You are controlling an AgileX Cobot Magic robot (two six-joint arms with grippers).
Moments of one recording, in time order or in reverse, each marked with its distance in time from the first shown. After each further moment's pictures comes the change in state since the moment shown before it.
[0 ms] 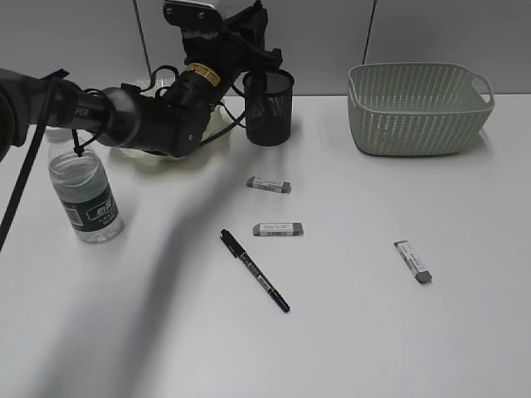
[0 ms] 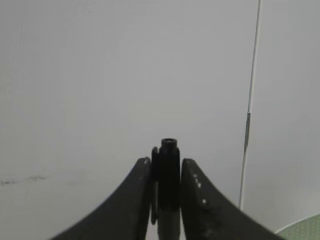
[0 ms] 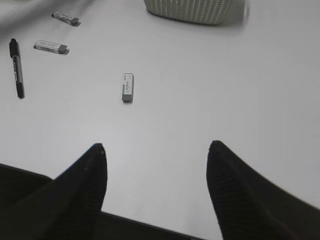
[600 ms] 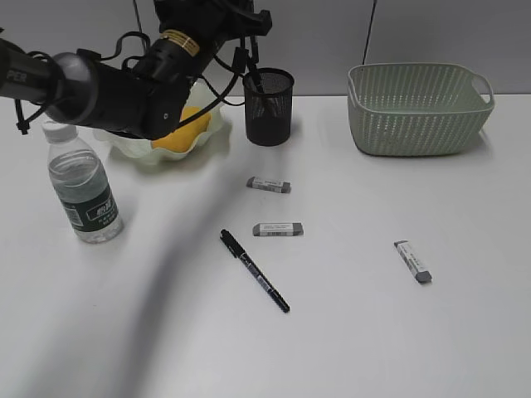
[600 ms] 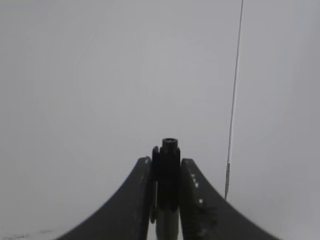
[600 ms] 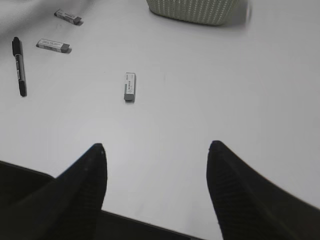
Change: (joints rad) left arm -0.013 -0.231 0.233 -0.014 -0.056 0.000; right arm 0.000 0.000 0.000 0.004 0.000 -0.008
